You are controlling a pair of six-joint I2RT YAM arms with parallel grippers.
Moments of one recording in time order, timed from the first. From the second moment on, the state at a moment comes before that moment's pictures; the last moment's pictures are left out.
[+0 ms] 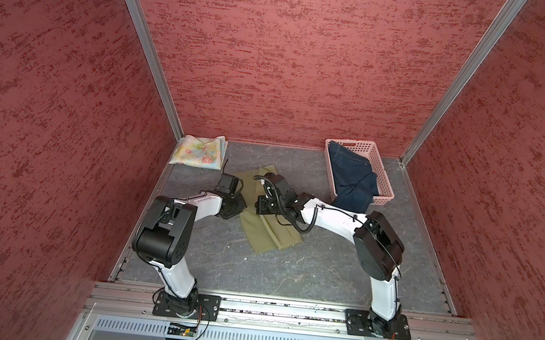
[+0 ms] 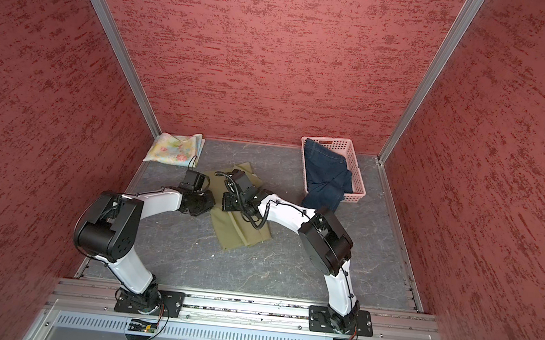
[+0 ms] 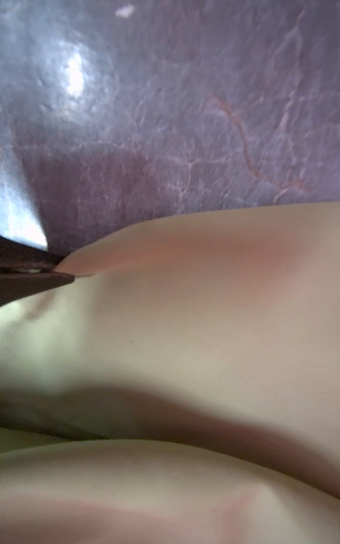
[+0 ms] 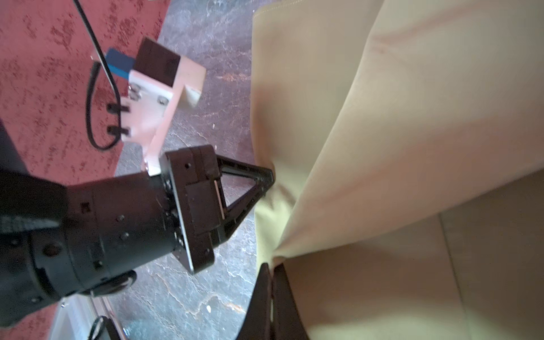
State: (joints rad) left arm -0.21 1.70 0.87 -0.24 0.13 -0.77; right arm 0.84 2.02 1.49 -0.22 -0.17 0.68
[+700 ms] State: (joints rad) left arm -0.19 1.69 0.86 -0.22 0.16 -0.77; right arm 0.84 2.09 1.56 -0.20 -0.18 0.81
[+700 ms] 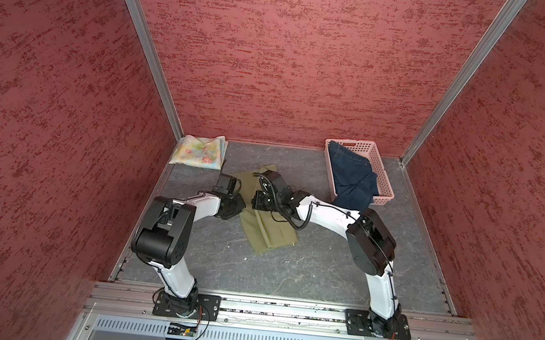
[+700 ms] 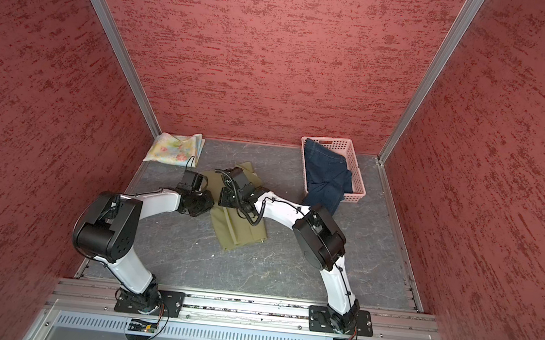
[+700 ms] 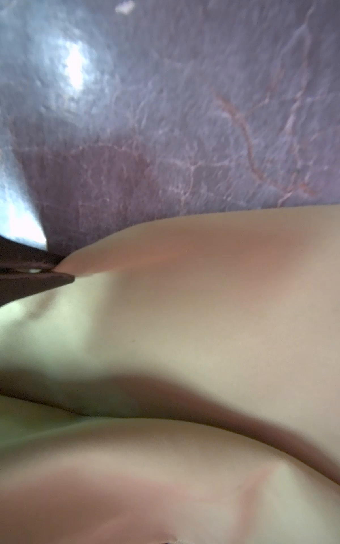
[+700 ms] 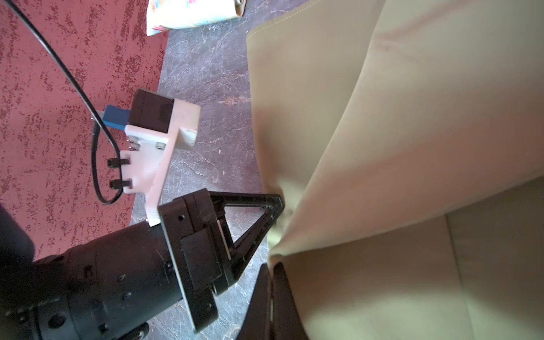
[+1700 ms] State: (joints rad) left arm -0.11 1.58 0.82 -0.24 0.19 -0.78; right arm 0.84 2.14 1.66 -0.19 -0.16 0.83
